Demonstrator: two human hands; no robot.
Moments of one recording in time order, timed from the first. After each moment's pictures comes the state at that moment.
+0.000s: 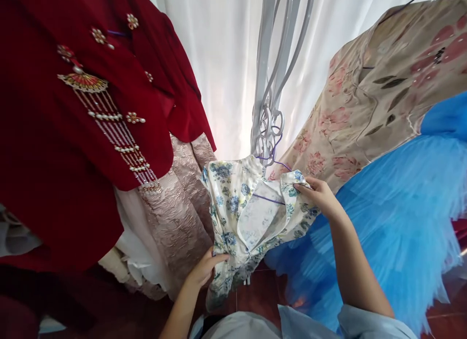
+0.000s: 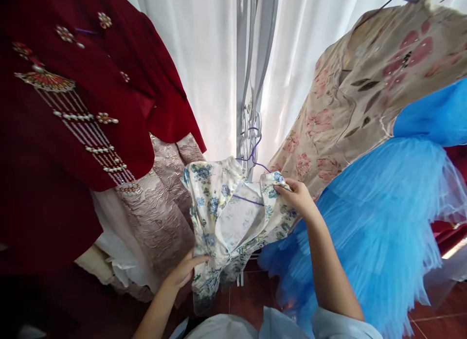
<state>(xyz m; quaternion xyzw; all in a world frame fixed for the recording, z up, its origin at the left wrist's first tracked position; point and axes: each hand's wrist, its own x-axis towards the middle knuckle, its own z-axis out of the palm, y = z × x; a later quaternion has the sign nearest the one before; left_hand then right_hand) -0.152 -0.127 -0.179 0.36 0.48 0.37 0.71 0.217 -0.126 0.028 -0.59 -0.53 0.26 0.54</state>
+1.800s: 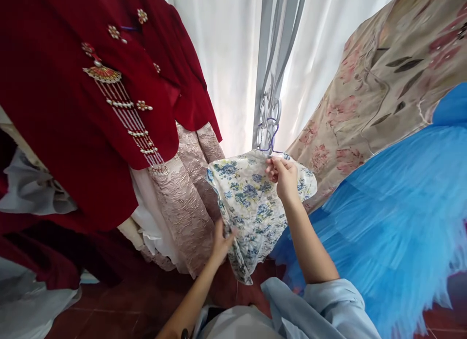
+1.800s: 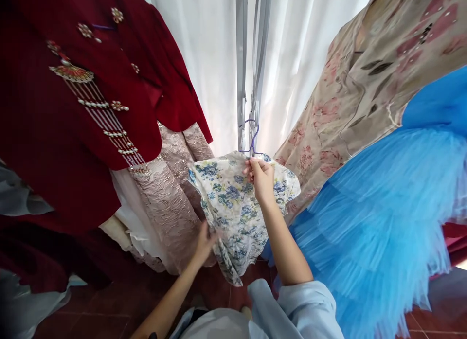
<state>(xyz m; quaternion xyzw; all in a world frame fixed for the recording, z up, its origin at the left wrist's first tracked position) -0.087 -0.141 -0.202 0.56 0.50 0.53 0.40 0.120 -0.097 0.049 -0.40 -0.41 0.39 0.72</state>
